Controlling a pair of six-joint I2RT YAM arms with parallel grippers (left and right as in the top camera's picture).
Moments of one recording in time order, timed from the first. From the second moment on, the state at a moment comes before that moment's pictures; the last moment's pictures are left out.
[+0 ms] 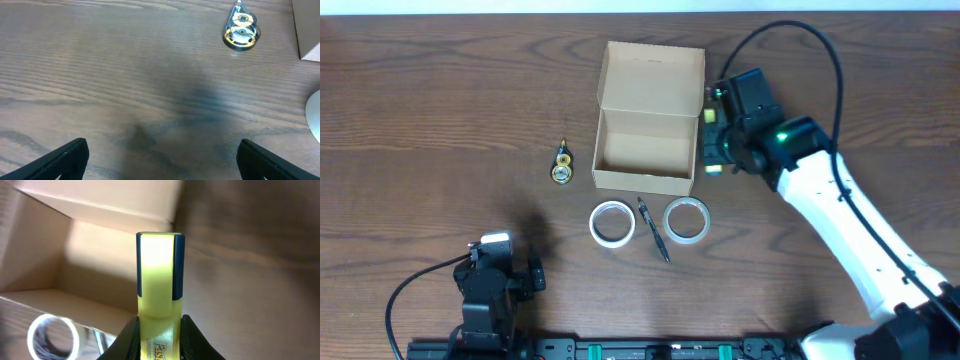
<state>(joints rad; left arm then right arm) -0.10 0.01 0.19 -0.83 -0.21 -0.09 0.44 1.55 1.32 -0.79 0.02 0.32</state>
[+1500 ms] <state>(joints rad) -0.10 0.01 0.19 -0.83 -0.21 -0.09 0.57 1.98 1.45 -0.64 0.03 -0.03</state>
